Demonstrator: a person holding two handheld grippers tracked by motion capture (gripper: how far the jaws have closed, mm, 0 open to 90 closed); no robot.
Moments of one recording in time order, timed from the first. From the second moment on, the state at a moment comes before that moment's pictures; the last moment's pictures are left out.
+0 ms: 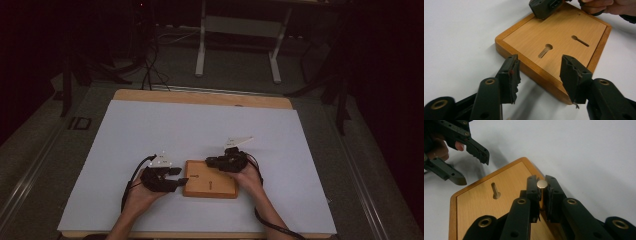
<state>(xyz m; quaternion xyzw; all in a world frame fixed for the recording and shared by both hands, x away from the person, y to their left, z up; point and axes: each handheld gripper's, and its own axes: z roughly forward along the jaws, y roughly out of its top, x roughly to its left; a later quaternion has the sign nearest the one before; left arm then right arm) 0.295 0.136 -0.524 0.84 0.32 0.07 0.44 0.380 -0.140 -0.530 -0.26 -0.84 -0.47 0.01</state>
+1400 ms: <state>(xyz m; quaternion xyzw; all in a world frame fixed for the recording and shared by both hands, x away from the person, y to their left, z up) 0.268 0.099 -0.535 0.88 0.23 0.19 0.37 0.404 -0.138 -0.524 -0.29 -0.85 -0.44 0.08</state>
